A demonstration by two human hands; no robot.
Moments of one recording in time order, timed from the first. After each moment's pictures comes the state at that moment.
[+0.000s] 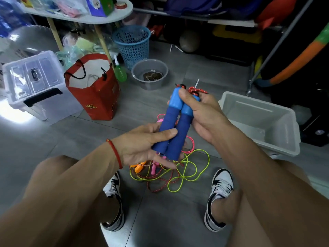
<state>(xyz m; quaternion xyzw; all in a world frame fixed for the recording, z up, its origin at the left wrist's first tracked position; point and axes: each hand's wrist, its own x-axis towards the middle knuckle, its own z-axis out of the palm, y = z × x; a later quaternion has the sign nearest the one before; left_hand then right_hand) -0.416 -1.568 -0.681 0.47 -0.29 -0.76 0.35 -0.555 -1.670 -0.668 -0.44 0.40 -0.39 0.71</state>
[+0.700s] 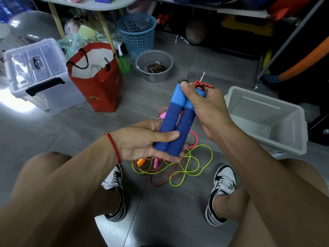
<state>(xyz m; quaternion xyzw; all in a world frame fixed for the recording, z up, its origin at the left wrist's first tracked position) -0.405 -1.561 -0.677 0.46 -0.27 -0.78 0.33 -0.547 -1.676 -0.689 -0.53 0.43 -0.41 0.61</state>
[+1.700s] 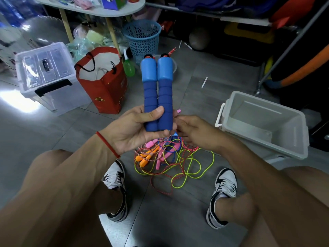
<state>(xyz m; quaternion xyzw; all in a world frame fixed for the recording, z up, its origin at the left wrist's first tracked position) -0.388 -1.554 -0.662 0.40 -0.25 -0.70 0.54 -0.562 -1.644 -0.699 -0.76 0.30 -0.09 0.58</state>
